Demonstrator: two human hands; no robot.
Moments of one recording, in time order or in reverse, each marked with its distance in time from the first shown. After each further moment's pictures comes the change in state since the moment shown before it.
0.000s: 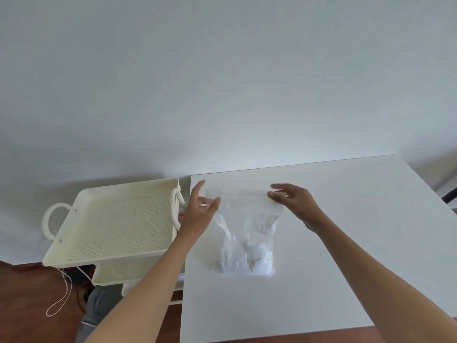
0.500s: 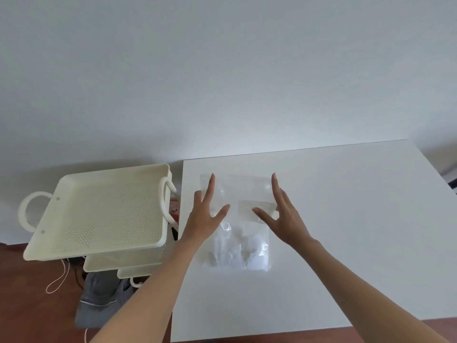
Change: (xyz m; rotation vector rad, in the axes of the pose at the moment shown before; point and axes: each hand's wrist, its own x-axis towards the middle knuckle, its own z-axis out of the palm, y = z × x) left_hand 0.030 -0.051 0.046 0.362 -0.065 0.158; right_hand 0.012 0.072 0.042 -0.418 0.029 -0.296
